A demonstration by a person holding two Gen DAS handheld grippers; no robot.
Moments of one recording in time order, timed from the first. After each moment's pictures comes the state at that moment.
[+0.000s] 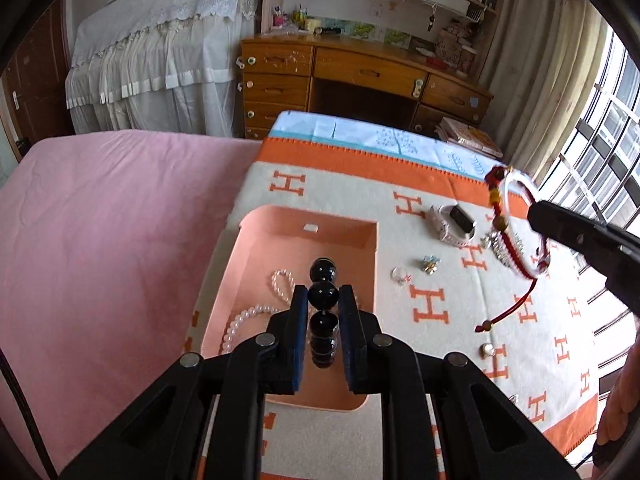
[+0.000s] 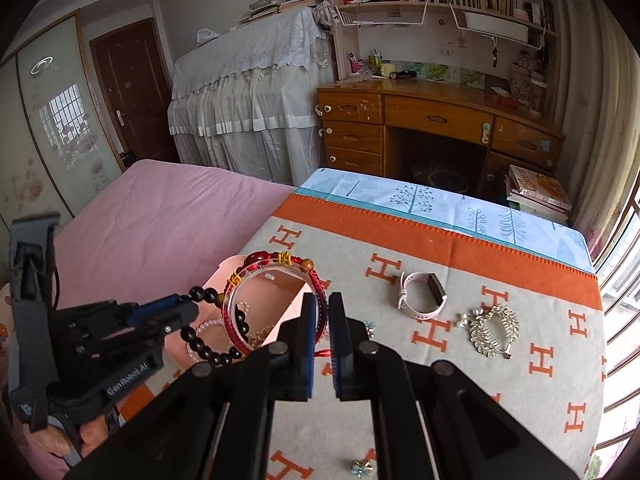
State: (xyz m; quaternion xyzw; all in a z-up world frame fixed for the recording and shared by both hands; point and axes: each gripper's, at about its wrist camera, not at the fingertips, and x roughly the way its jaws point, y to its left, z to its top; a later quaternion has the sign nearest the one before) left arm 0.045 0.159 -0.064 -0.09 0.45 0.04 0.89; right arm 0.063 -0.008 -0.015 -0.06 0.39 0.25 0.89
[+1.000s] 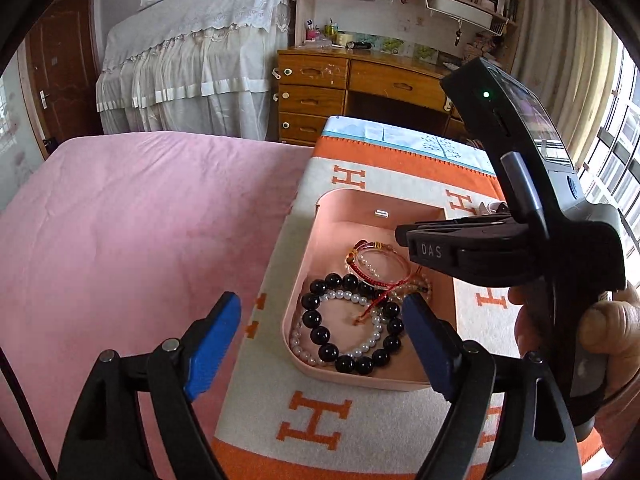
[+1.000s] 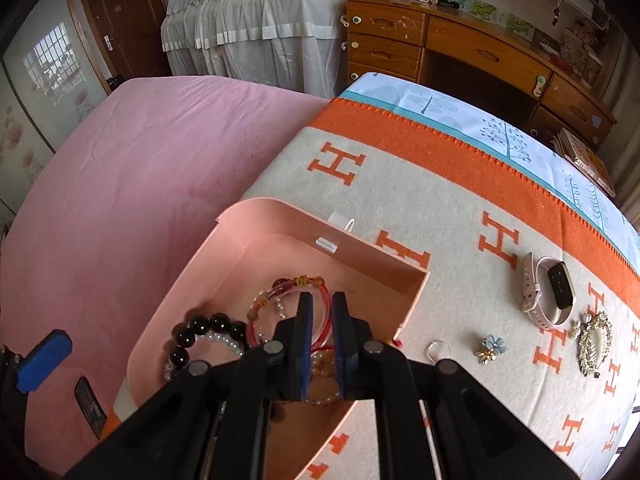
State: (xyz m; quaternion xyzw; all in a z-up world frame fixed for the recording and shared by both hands) left arm 0.001 0.193 -0.082 -0.08 0.41 0.09 0.91; right arm 0.116 0.120 -0.130 -0.13 0.51 0.24 0.82
